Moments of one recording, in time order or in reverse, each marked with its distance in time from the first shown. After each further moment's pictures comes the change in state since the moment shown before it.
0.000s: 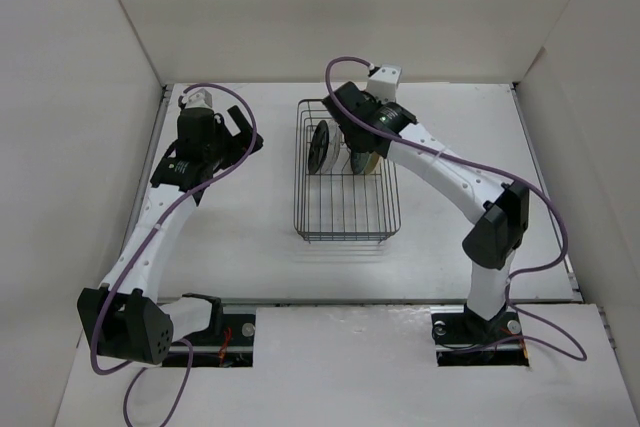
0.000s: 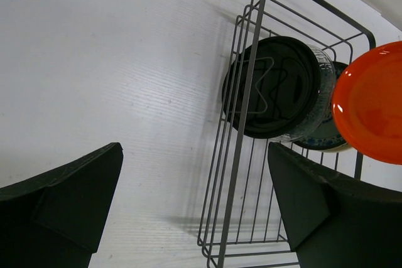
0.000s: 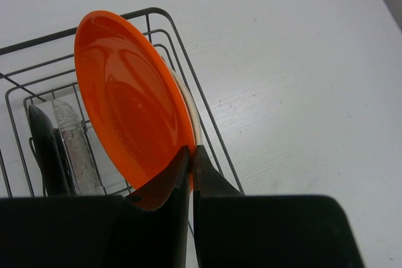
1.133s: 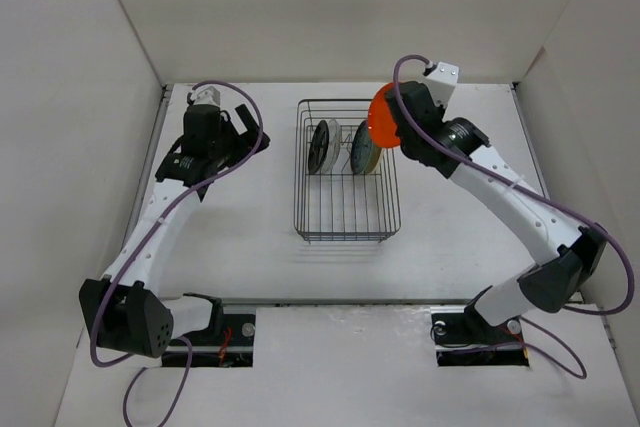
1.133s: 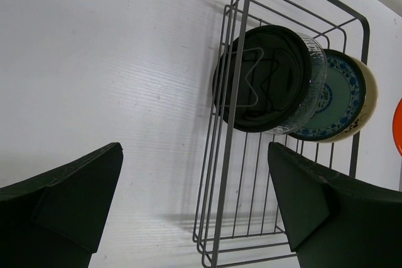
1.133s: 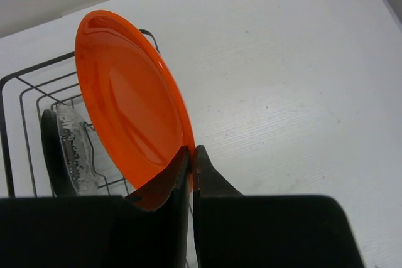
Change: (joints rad) left arm -0.028 0.037 0.025 0.001 0.027 0.008; right arm -0.117 -0.394 -0.325 0.170 -0.162 -0.108
